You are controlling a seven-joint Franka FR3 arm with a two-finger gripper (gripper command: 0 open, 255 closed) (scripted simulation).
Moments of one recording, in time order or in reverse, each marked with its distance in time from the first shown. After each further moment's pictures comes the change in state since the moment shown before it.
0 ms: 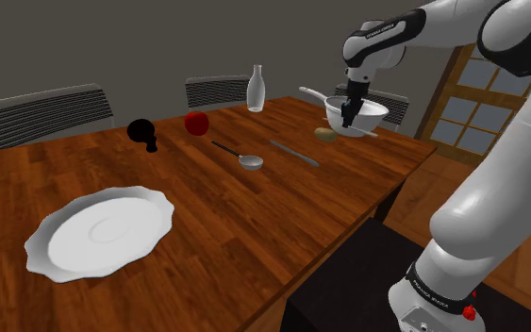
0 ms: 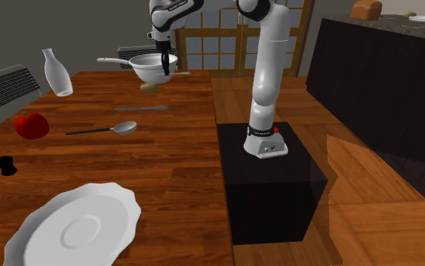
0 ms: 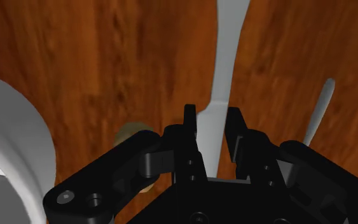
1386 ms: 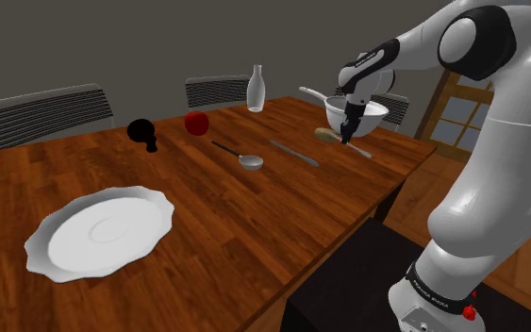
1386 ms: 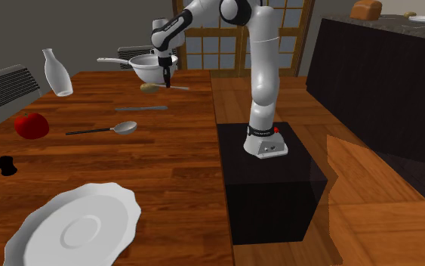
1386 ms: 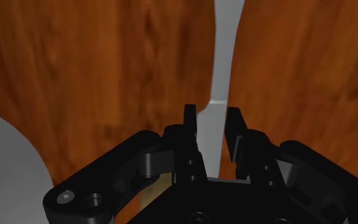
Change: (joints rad) arm -0.048 0.193 -0.034 -0.002 0.061 0.187 -0.112
